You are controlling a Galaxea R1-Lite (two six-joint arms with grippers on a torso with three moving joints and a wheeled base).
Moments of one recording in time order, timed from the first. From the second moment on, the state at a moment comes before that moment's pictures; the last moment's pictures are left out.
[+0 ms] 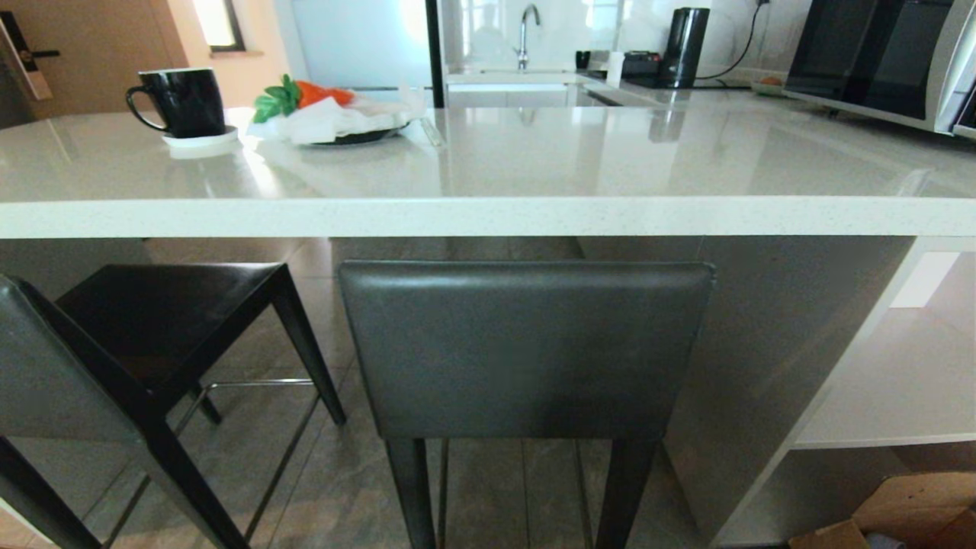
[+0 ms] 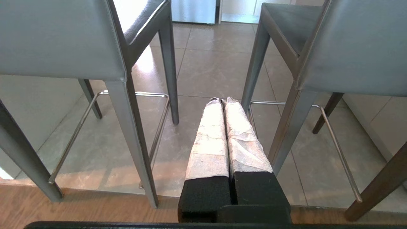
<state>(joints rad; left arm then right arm) 0.00 0.00 0.00 -0.02 0.00 -0.03 0.00 0.00 0.00 -0.01 0.00 0.02</state>
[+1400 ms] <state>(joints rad) 0.01 0.45 -0.19 -0.29 -0.20 -0.04 0.04 0.61 -0.24 -0.39 0.11 -0.06</state>
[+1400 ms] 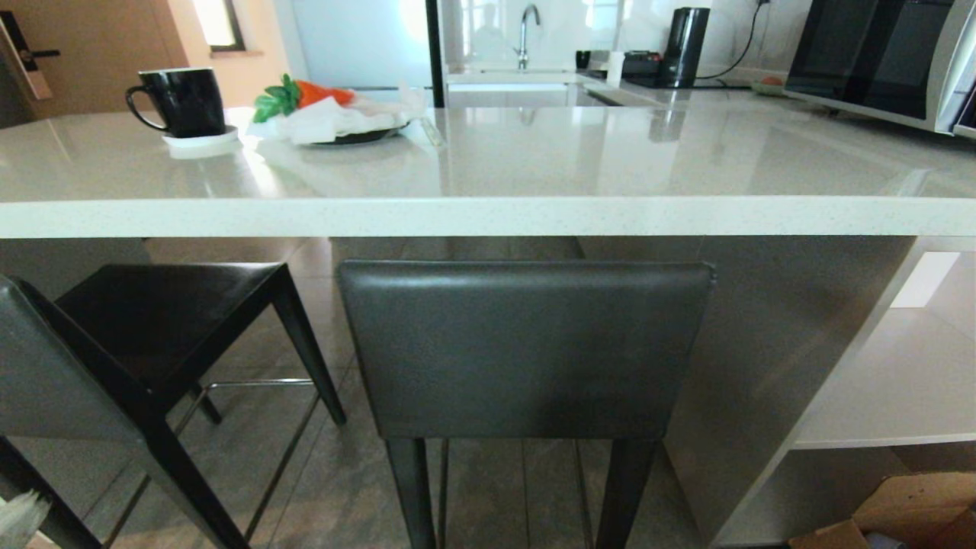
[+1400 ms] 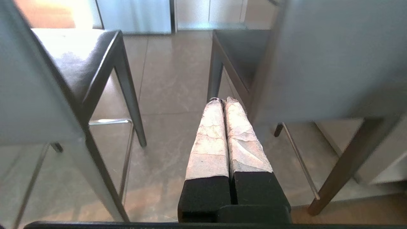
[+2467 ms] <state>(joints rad) -0.40 1.66 -0.11 -1.52 0.12 -0.02 0.27 1.49 -0.15 -1.22 0.09 0.00</state>
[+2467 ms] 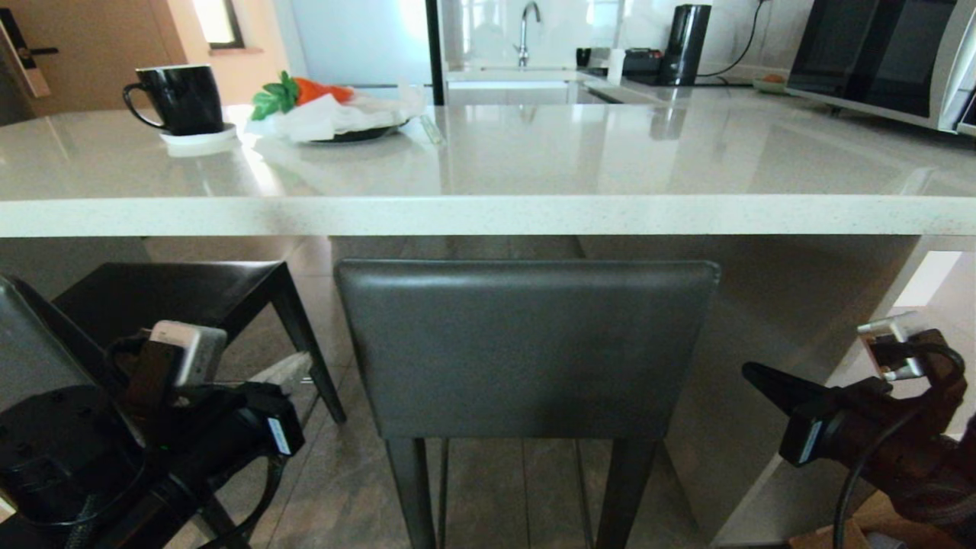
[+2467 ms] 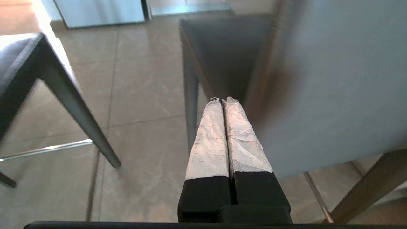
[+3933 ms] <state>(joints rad) -0.41 1.89 -0.34 -1.52 0.21 -0.04 0.36 1.91 -0.39 -1.50 -0.03 0.00</state>
